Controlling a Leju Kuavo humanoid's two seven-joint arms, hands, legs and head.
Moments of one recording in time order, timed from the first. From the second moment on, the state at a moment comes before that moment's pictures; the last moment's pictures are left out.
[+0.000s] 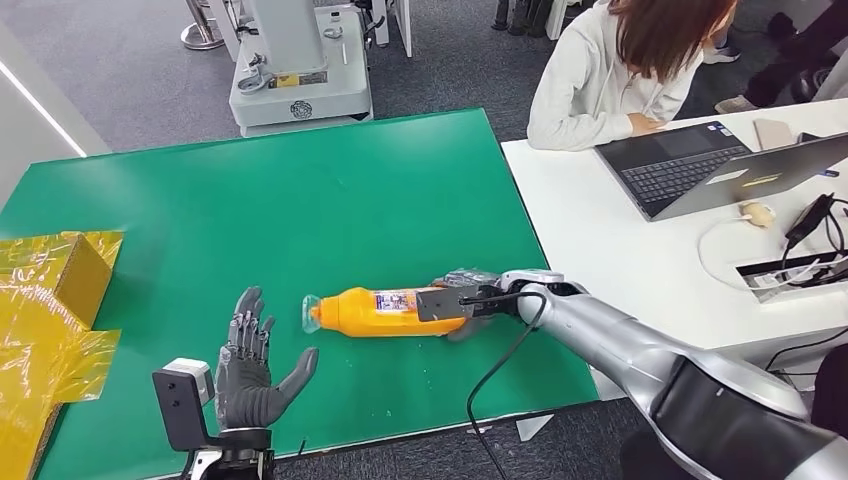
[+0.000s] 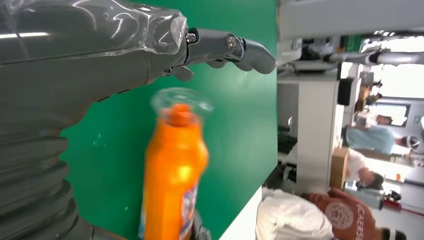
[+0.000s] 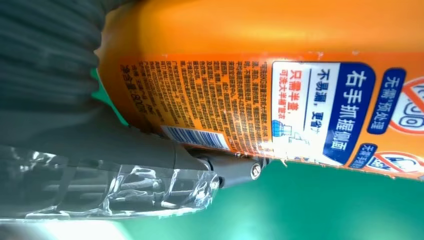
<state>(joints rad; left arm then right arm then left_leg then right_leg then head) -0.07 -0.04 -0.13 -1.25 -0.22 0.43 -0.58 -0.80 -0.28 1.06 -0.77 0.16 0.26 -0.10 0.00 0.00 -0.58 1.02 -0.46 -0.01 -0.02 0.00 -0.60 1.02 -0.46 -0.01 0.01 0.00</state>
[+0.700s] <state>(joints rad) -0.05 -0.04 -0.19 -1.28 -0.26 0.57 -0.65 -0.37 -0.46 0.81 -1.24 -0.13 0.14 -0.12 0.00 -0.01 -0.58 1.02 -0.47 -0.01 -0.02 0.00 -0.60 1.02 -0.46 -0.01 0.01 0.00</state>
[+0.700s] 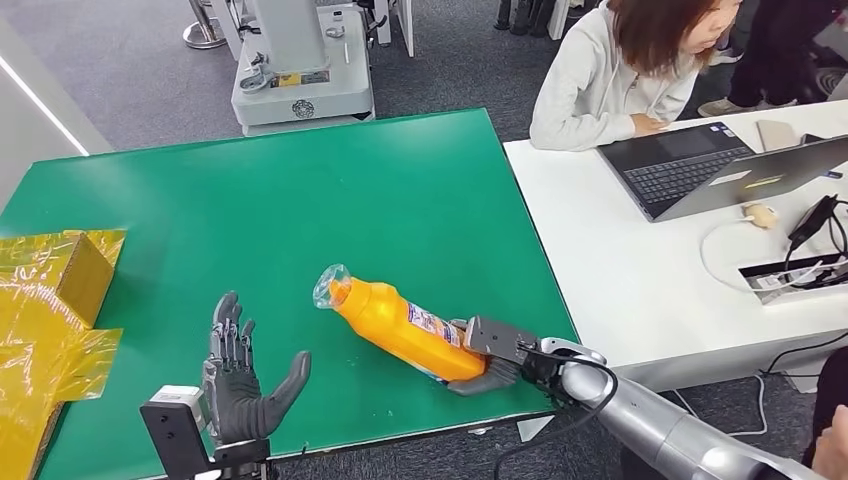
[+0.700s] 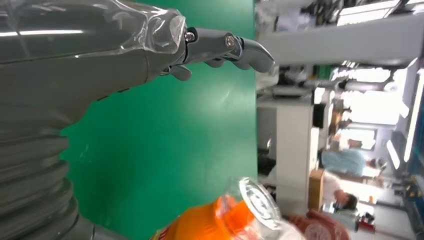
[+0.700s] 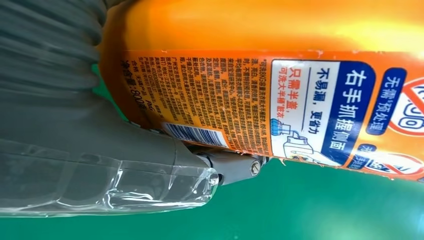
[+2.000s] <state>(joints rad) -0.57 0.00 -0.33 -1.12 -0.21 0.20 -0.46 -0.43 -0.13 0.72 -1.26 -0.09 -0.01 -0.33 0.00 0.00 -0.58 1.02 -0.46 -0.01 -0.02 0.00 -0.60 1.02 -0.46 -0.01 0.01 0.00</state>
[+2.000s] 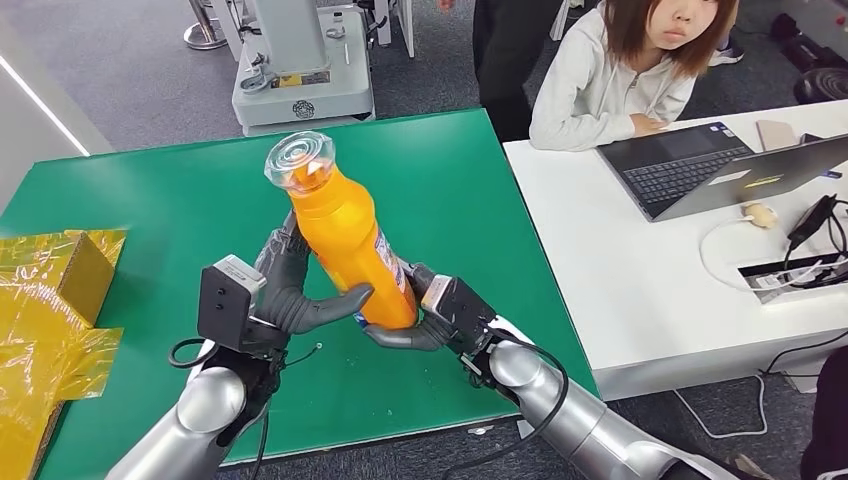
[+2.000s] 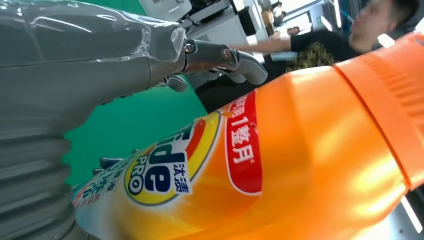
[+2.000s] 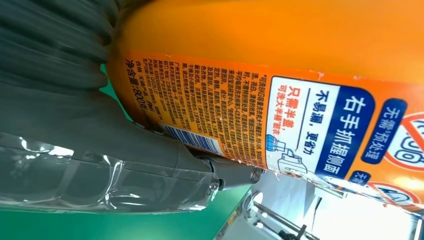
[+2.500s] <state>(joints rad) -0.76 0.06 -0.33 -0.92 0.34 -0.29 -0.21 -0.38 -0.15 0.65 -1.19 0.05 -0.07 -0.32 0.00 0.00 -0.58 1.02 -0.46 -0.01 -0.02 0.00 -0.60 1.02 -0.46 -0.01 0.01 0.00</state>
